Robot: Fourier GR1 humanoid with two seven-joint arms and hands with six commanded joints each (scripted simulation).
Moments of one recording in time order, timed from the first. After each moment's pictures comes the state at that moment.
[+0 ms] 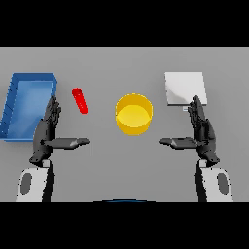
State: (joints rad) left arm 0.00 0.00 0.00 -1.57 0.00 0.00 0.00; right arm 0.00 0.00 0.00 -1.57 0.00 0.00 0.00
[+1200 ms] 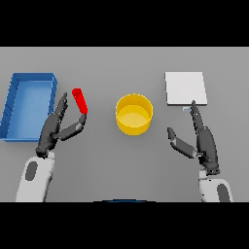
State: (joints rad) left arm -0.12 0.08 -0.05 -1.40 -0.16 -0.01 -0.01; right arm 0.11 -0.06 0.11 -1.69 0.23 -0.05 -0.10
